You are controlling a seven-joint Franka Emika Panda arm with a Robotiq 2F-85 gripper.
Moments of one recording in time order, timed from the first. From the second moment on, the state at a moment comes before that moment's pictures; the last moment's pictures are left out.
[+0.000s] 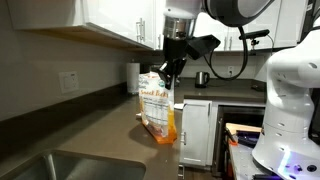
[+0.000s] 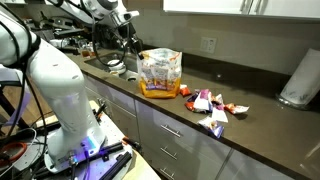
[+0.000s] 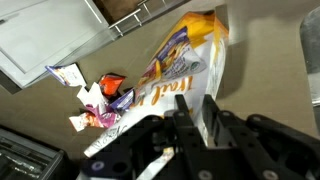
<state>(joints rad) 0.01 -0.61 0.43 -2.69 -0.27 2.19 0.85</state>
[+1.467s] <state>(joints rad) 0.13 -0.63 -0.09 -2.69 -0.08 2.23 -0.20</state>
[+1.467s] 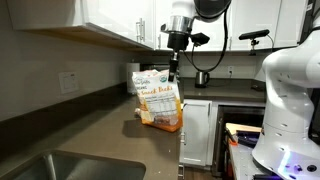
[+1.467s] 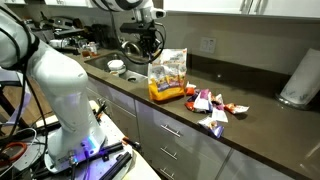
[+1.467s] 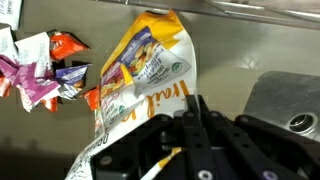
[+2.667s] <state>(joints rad) 0.11 -0.61 -0.11 -2.68 0.06 2.24 -0.28</state>
